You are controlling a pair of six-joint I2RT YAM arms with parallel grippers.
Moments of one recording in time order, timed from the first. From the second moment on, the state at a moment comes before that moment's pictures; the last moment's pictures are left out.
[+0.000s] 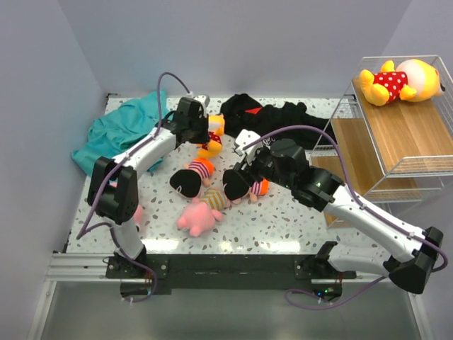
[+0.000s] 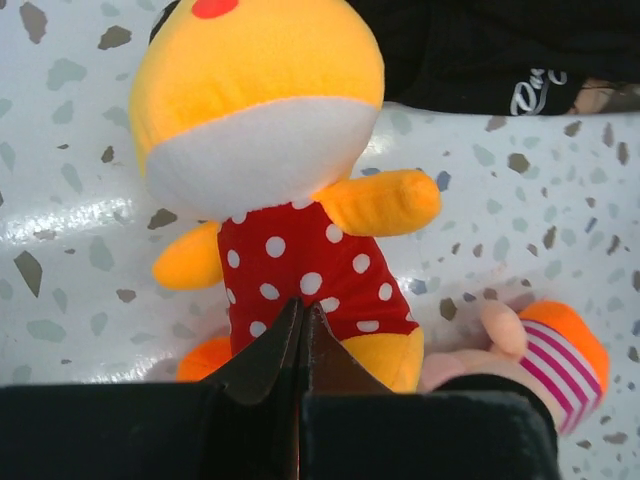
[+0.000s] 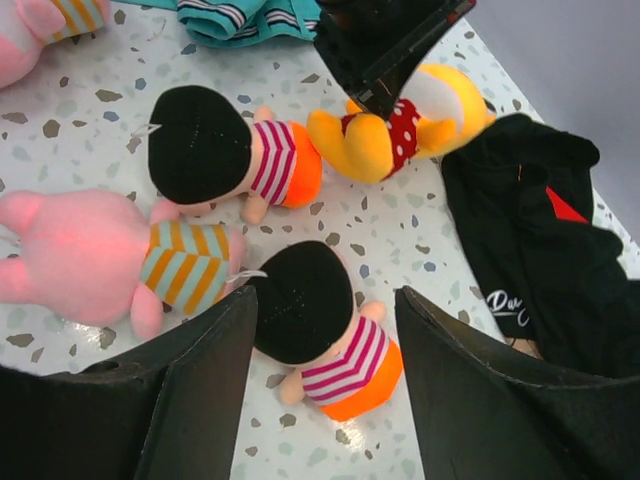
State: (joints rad) left arm -0.41 1.83 1.44 -0.38 0.06 -0.33; right arm 0.88 1.12 1.11 -0.36 0.05 -0.24
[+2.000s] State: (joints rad) left arm -0.45 1.34 1.18 -0.36 0.42 -0.31; right arm 0.88 1.50 1.31 -0.30 -0.19 -0.61
